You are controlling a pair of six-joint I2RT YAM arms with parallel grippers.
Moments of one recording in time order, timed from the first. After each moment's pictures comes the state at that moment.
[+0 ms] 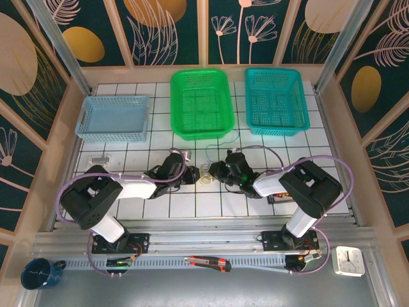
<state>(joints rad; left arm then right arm) -0.75 1.59 0.54 0.34 0.12 -0.78 0.77 1.65 0.50 0.56 -0.12 1.15</state>
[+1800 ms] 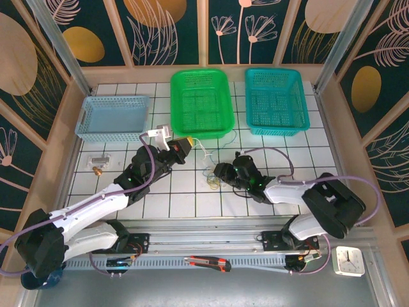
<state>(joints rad) -0.75 1.08 0.59 0.39 -0.03 -0.76 0.78 1.39 0.43 0.35 -0.04 1.08</state>
